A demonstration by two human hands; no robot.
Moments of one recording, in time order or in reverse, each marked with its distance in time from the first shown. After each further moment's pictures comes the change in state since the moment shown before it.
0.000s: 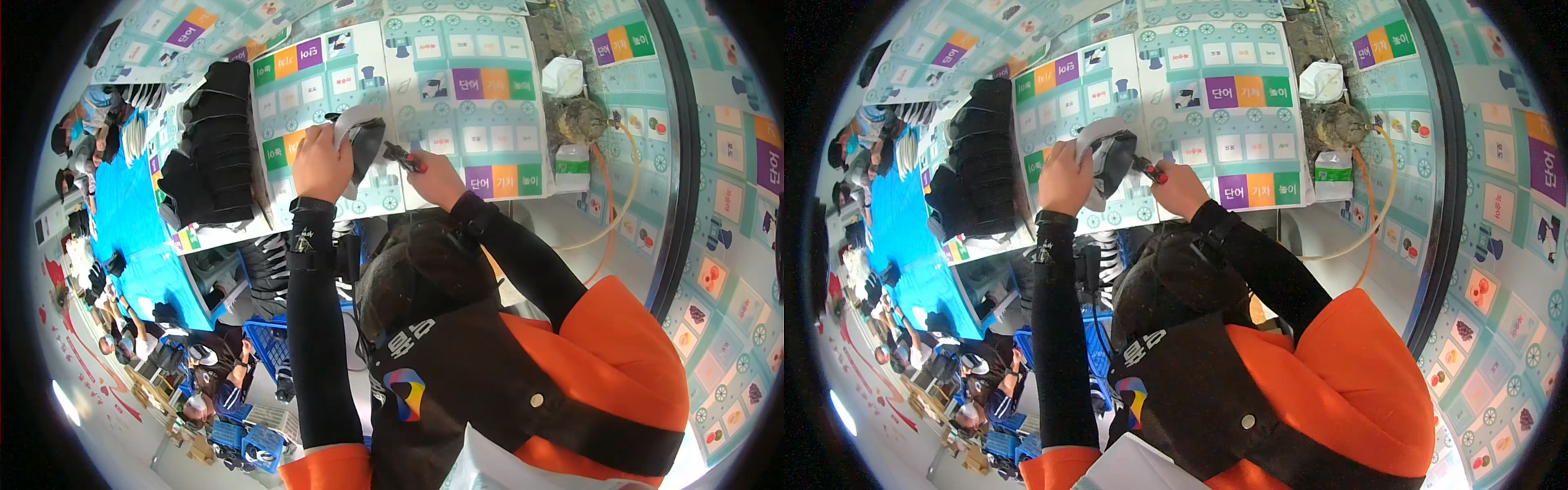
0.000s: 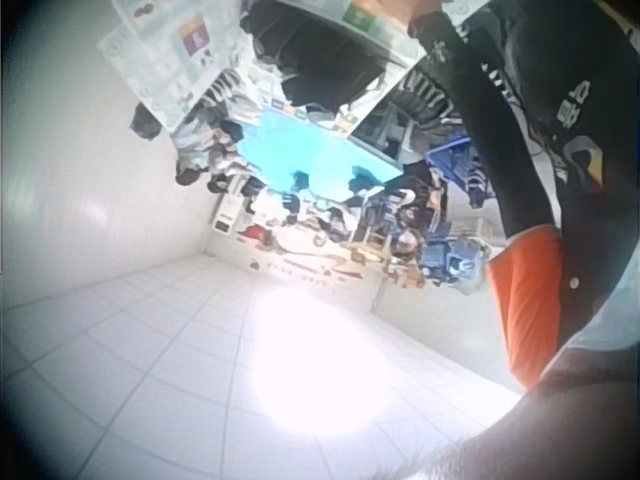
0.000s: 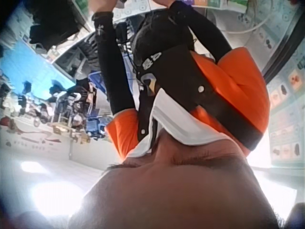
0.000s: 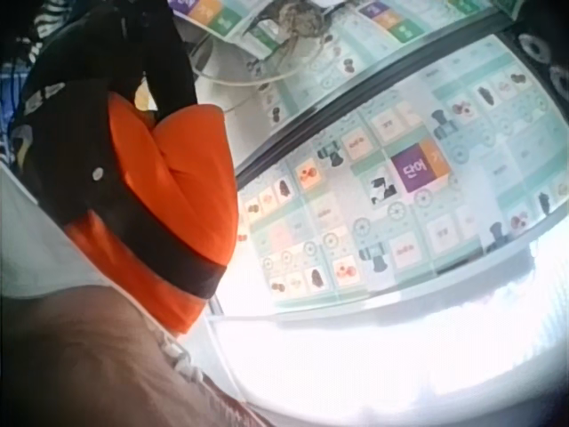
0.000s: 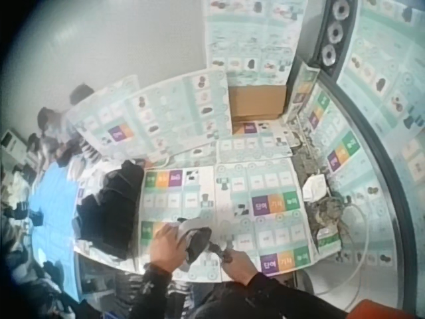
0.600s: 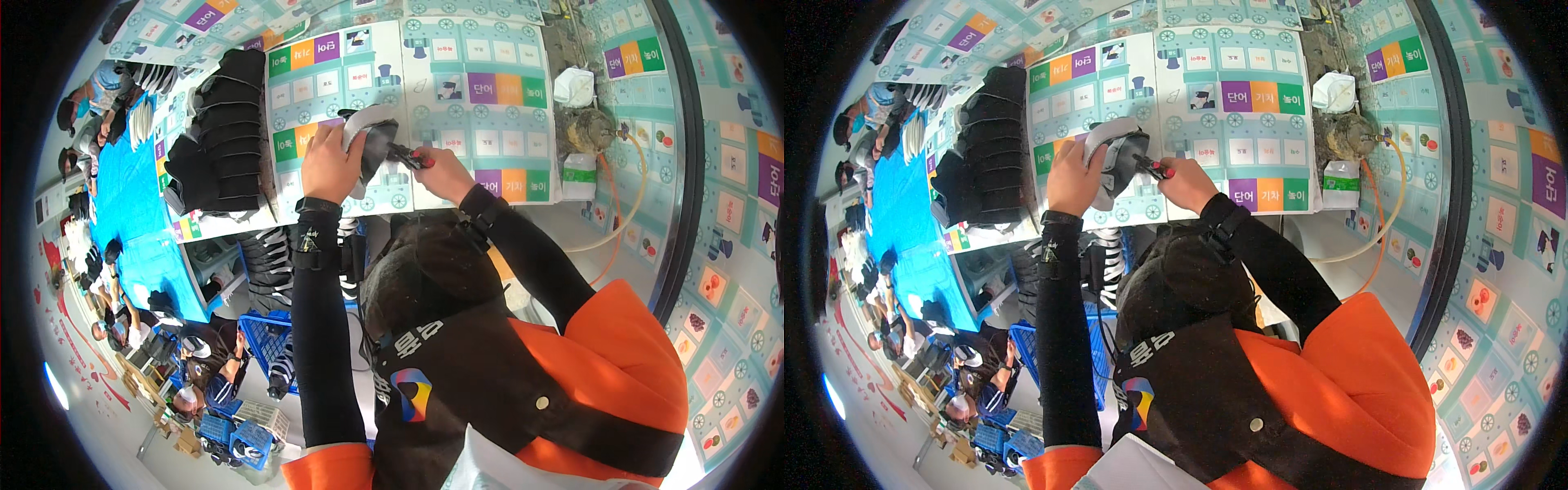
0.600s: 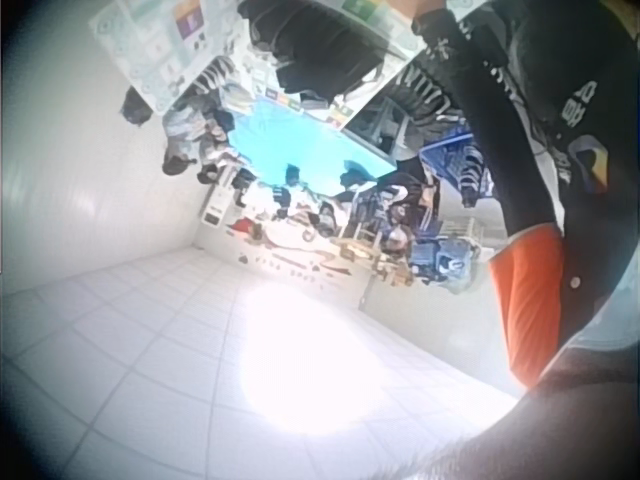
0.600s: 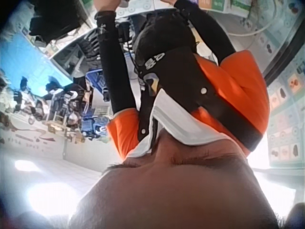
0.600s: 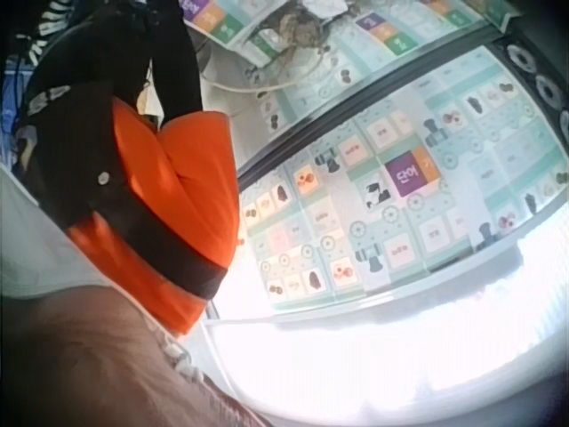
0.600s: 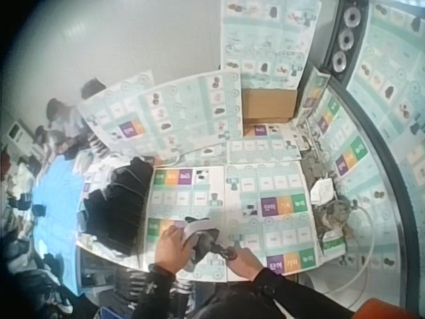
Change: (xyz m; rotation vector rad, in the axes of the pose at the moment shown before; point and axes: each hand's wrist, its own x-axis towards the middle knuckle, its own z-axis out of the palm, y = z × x) left_hand -0.017 -0.010 -0.008 -0.080 0.068 -0.007; right_hand 0.013 -0.012 0.000 0.016 -0.136 0.007
